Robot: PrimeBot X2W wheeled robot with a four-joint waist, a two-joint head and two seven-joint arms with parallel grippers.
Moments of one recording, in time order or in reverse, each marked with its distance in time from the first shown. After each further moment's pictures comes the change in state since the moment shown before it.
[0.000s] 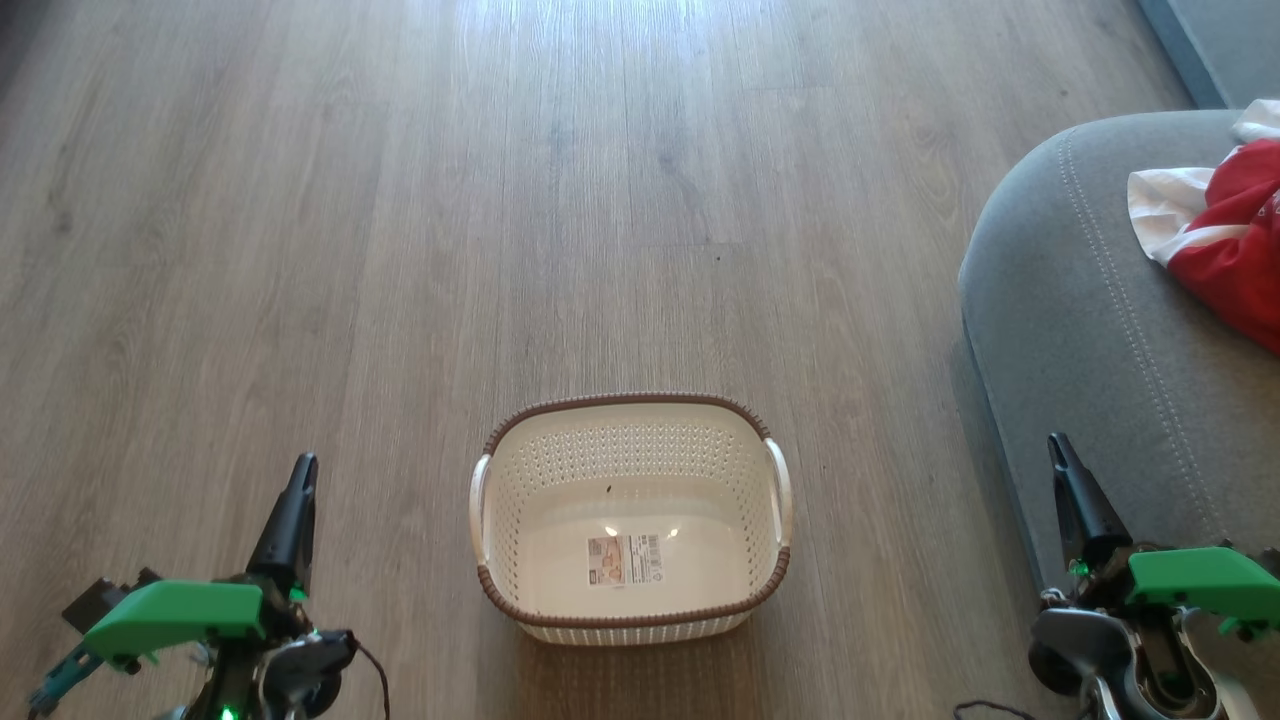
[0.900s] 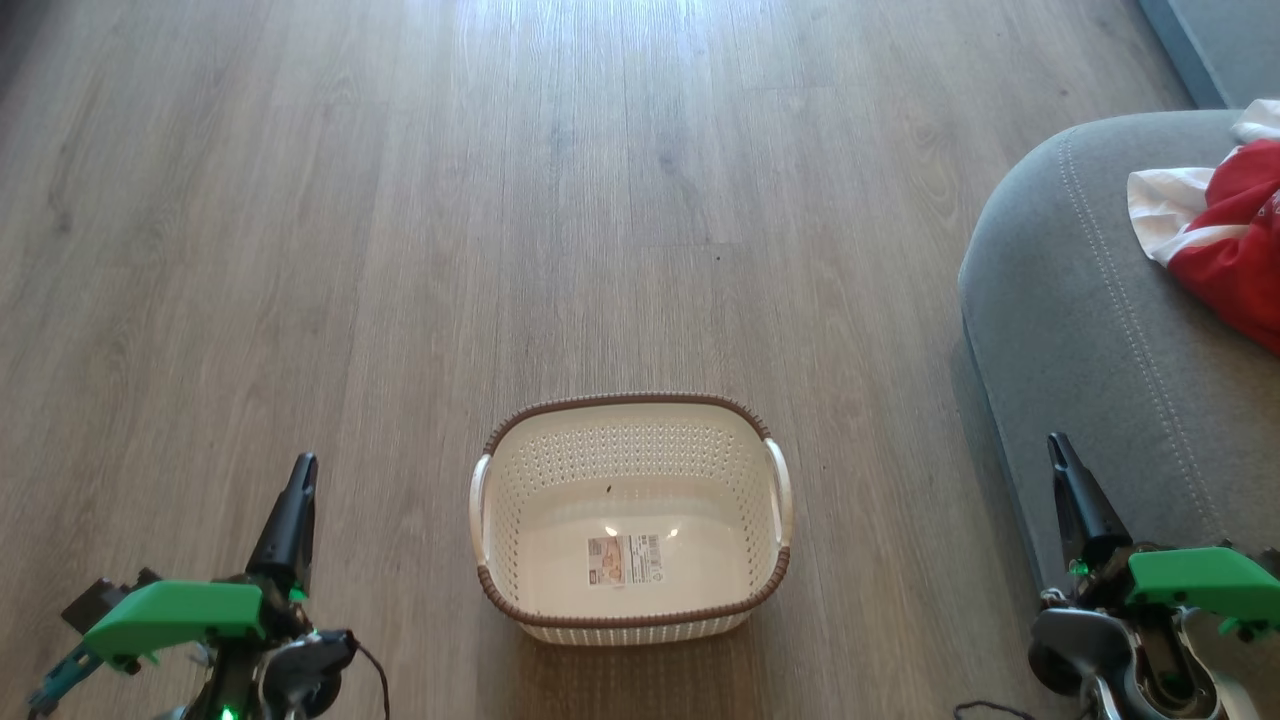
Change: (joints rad) left arm 0.000 -0.001 0.001 0.000 0.000 0.000 0.000; right arm 0.000 0.000 0.000 0.000 0.000 0.000 0.000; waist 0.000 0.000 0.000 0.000
